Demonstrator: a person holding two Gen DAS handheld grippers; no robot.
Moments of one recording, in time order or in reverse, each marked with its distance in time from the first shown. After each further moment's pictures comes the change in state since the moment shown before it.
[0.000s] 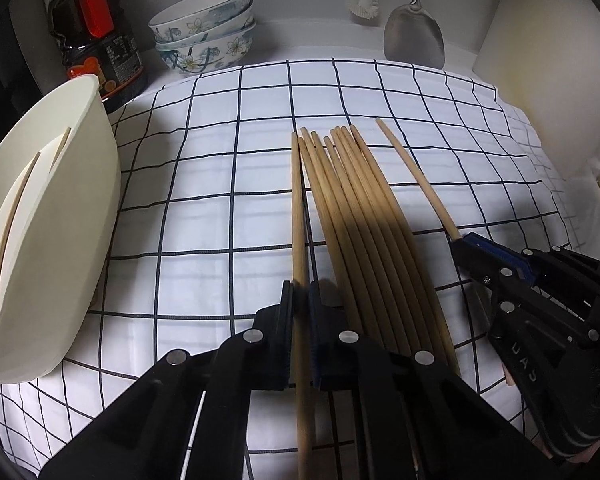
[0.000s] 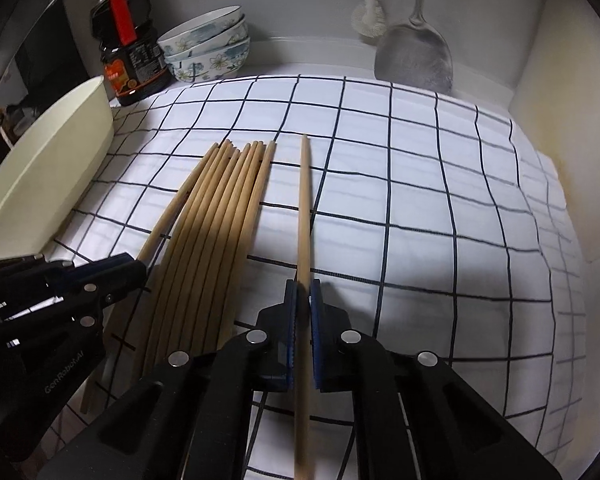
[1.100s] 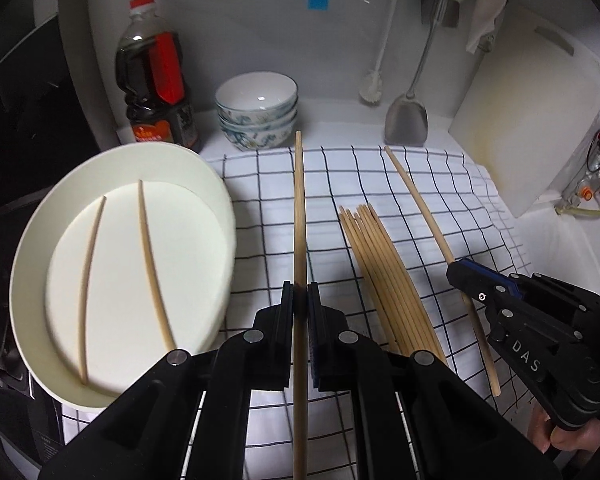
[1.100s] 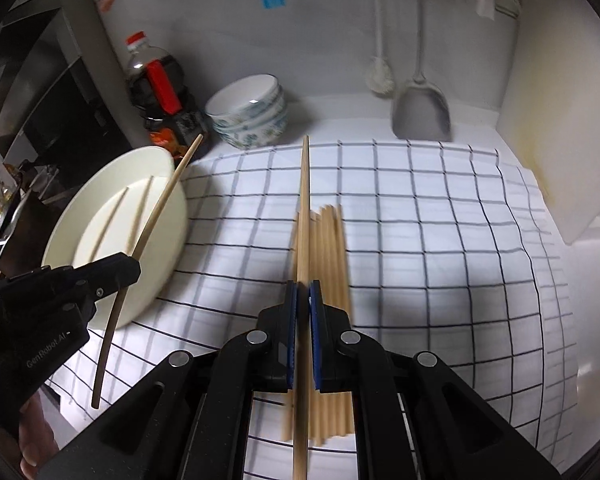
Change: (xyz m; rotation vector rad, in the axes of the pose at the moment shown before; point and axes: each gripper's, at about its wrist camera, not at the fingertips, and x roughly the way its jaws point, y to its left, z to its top) left arm -0.121 0.081 0.014 0.002 -0.137 -0.085; right arm -0.097 0.064 0.027 0.121 -0.080 0.052
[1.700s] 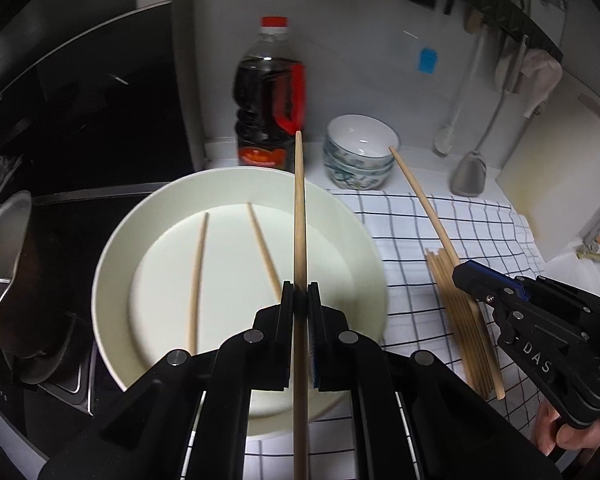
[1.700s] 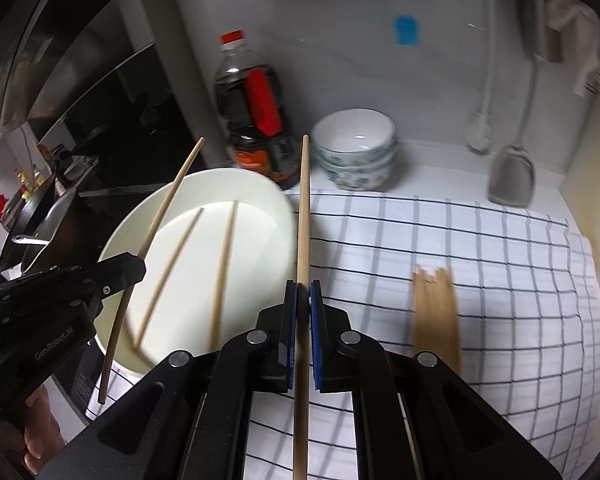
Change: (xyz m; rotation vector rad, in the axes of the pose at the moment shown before) left arm -0.040 0.113 0.010 -0.107 -0.076 0.085; right arm 0.014 0.115 0.041 -0.116 -0.047 0.104
